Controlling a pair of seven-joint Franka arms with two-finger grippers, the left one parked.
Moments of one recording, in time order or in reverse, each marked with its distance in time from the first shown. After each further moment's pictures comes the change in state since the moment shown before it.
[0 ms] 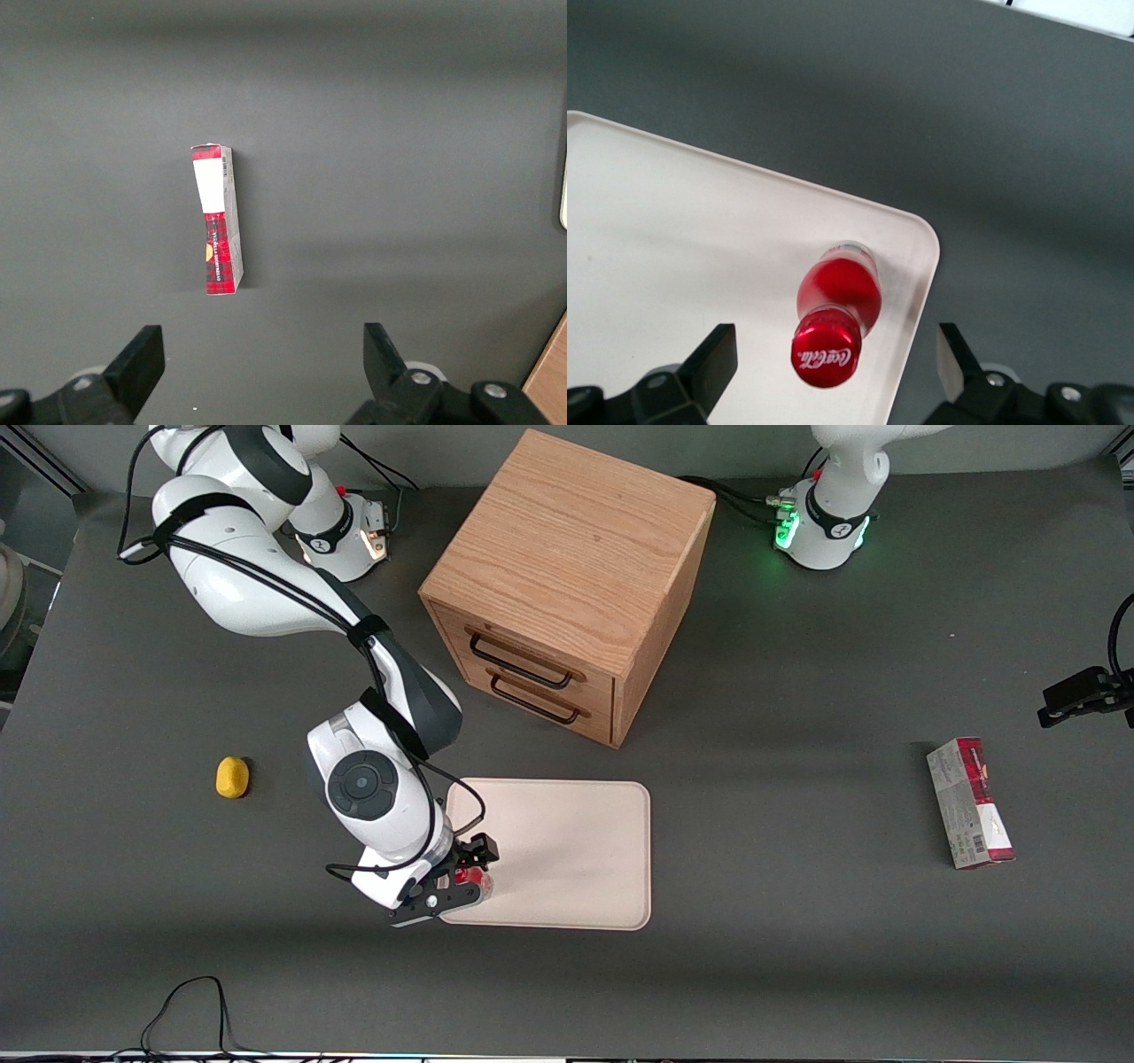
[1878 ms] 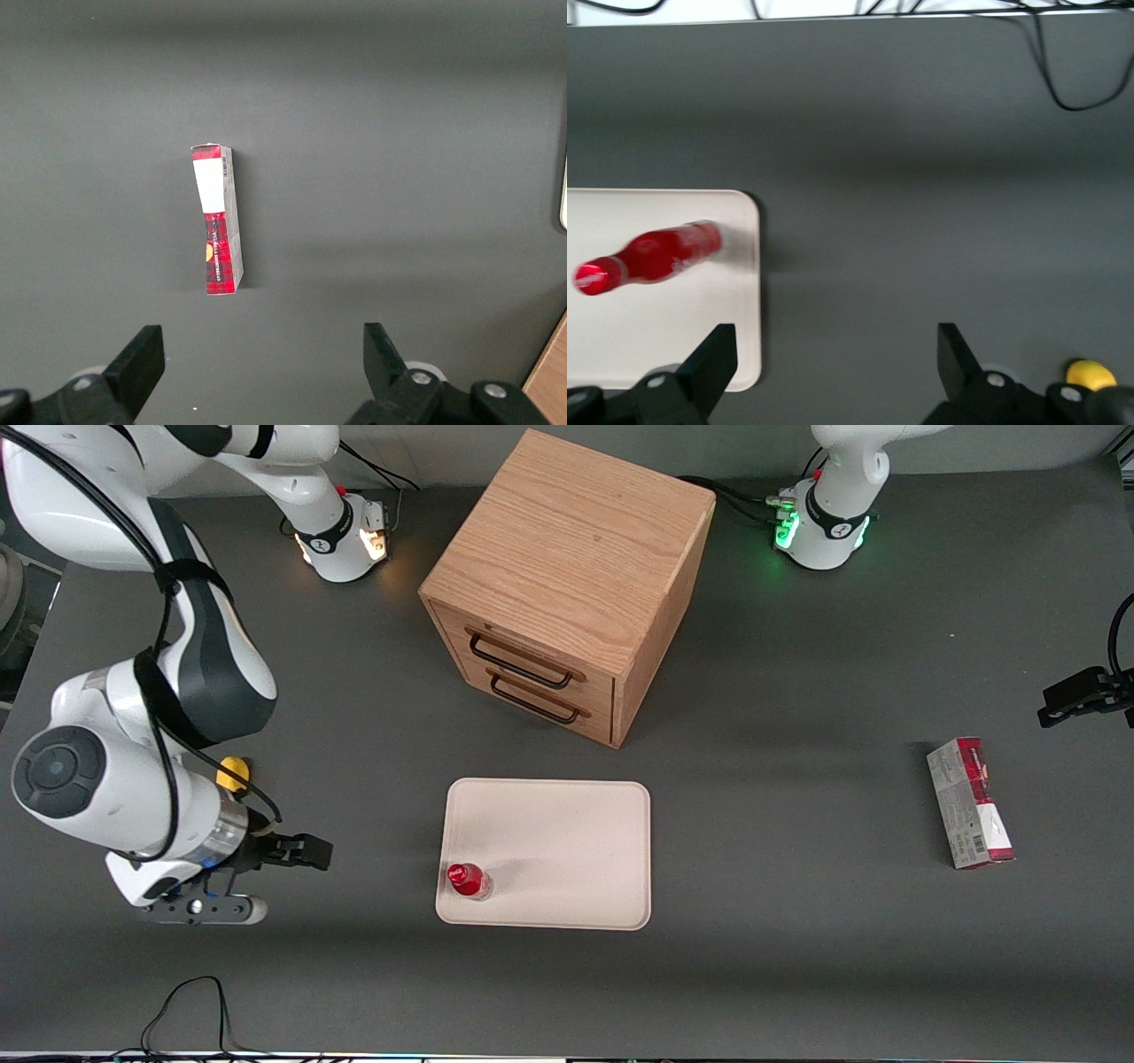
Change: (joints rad) arm -0.306 -0.311 0.005 -0.188 0.152 -0.164 0.006
